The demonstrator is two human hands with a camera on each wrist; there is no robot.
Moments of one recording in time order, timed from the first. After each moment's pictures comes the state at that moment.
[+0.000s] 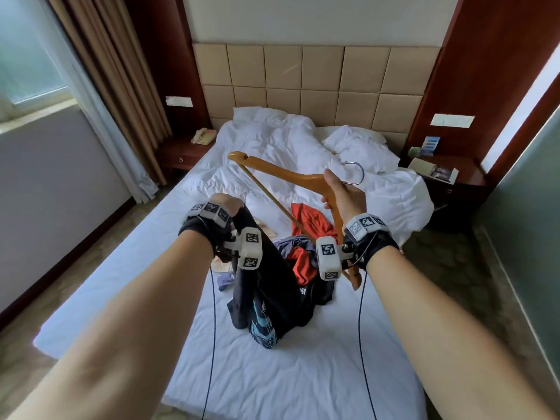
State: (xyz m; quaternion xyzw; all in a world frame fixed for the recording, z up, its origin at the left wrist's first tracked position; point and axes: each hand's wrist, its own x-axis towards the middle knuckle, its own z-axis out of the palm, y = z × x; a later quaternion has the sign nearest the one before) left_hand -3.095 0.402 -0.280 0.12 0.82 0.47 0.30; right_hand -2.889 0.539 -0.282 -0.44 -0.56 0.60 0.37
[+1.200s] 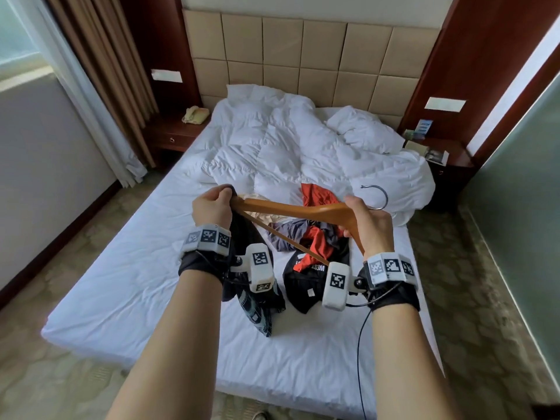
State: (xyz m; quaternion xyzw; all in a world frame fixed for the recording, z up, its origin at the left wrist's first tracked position) left_hand -3.165 0.267 -0.319 0.12 0.74 0.64 0.15; right_hand -2.920 0.380 -0.312 -0.49 -0.59 0.49 0.40
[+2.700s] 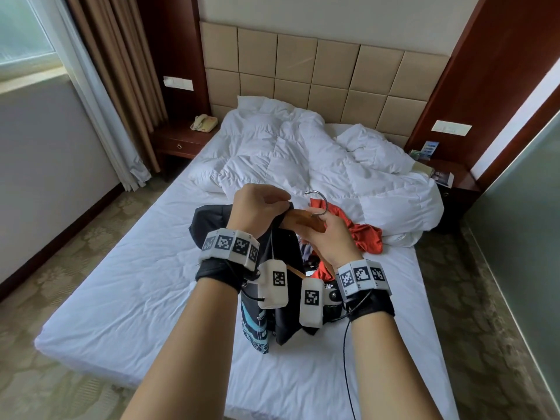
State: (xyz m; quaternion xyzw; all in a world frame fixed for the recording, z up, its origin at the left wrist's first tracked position) left_hand -3.184 0.276 -0.286 0.44 0.69 0.55 0.16; right_hand -3.029 0.360 -0.322 -0.34 -0.70 0.56 0.29
